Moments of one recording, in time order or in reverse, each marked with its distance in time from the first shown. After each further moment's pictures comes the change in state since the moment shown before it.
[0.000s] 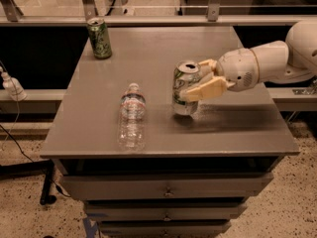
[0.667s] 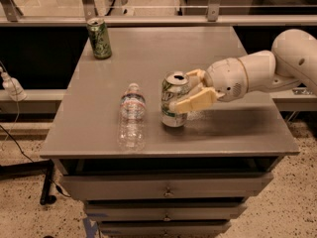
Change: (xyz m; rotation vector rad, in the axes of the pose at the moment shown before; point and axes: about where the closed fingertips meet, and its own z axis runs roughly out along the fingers) arm 0.003 0.028 0.030 -0.081 -0.022 -0.011
